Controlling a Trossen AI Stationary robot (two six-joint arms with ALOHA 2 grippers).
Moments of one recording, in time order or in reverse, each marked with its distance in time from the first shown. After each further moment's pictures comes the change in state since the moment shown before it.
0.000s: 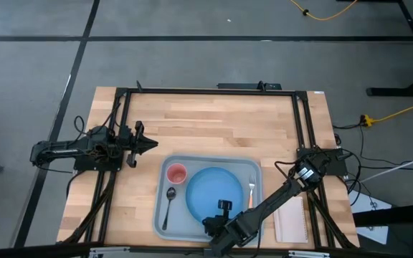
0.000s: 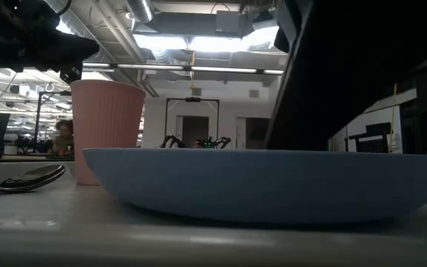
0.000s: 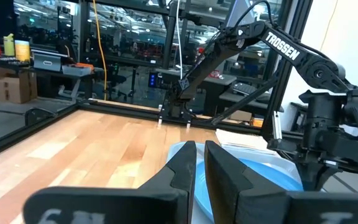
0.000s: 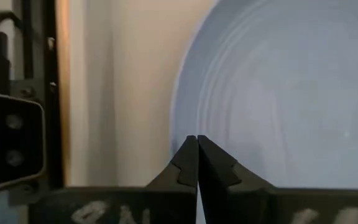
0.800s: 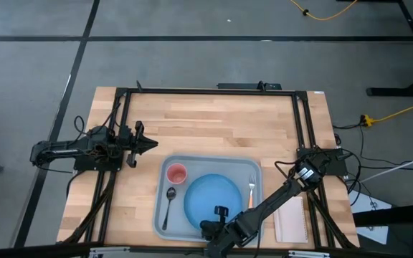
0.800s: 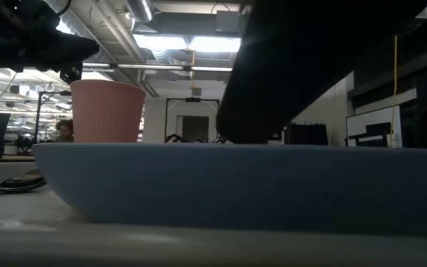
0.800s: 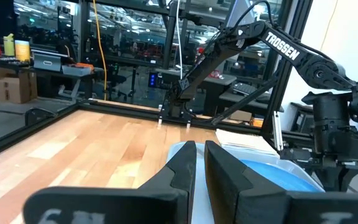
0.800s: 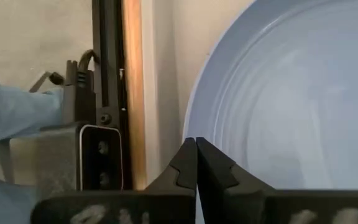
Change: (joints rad) left arm 0.000 0.000 0.000 0.000 0.000 0.000; right arm 0.002 0.000 0.000 0.156 -0.112 0.024
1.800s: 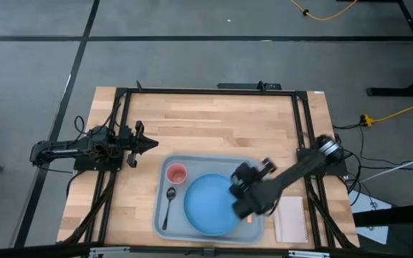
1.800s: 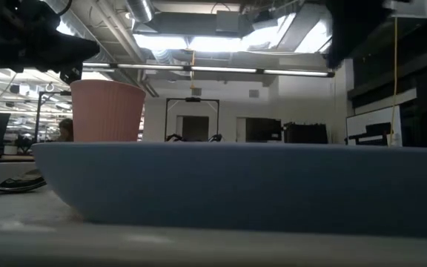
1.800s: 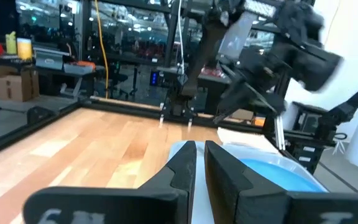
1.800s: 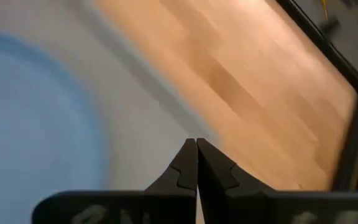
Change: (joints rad) left arm 0.000 0.004 0.000 -0.003 -0.007 0.000; right arm -0.093 -0.302 -0.134 -0.929 0.396 0.697
